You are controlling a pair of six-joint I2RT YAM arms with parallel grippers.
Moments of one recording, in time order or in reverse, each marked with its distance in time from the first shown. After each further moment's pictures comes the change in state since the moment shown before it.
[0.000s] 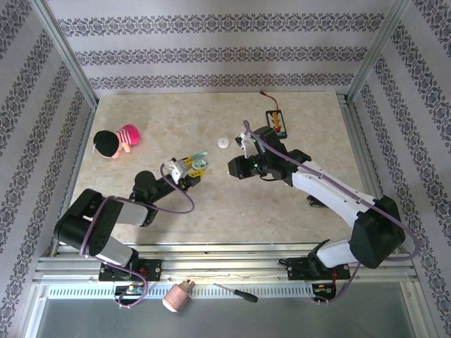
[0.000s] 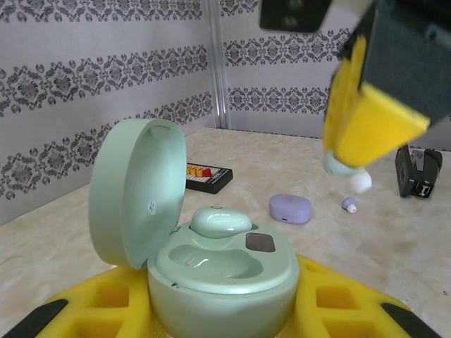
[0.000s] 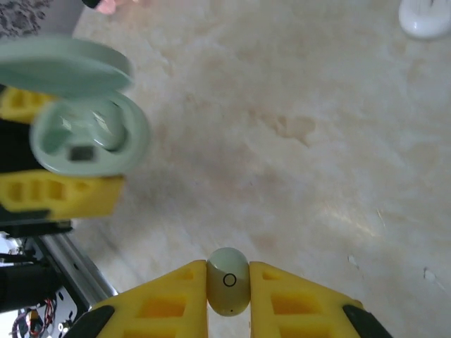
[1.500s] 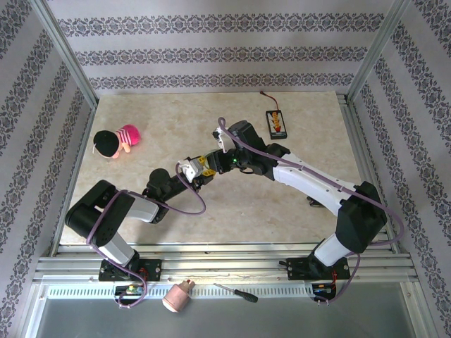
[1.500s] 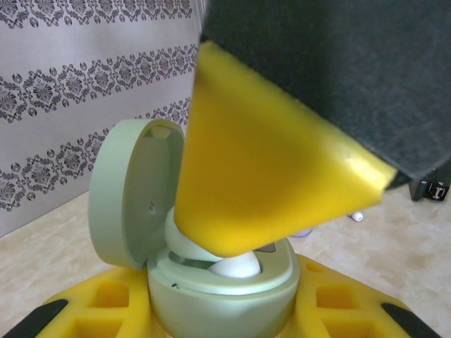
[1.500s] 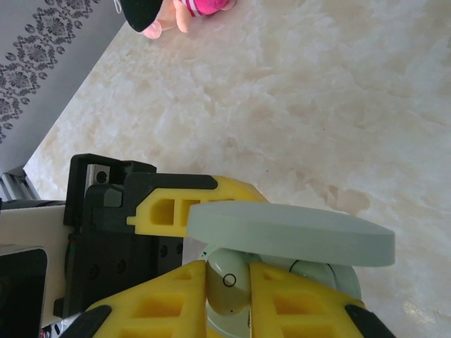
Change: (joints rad) left arm -0.129 0.098 0.088 0.002 -0.134 0.042; right arm 0.118 0.156 0.159 0.075 0.071 -0.027
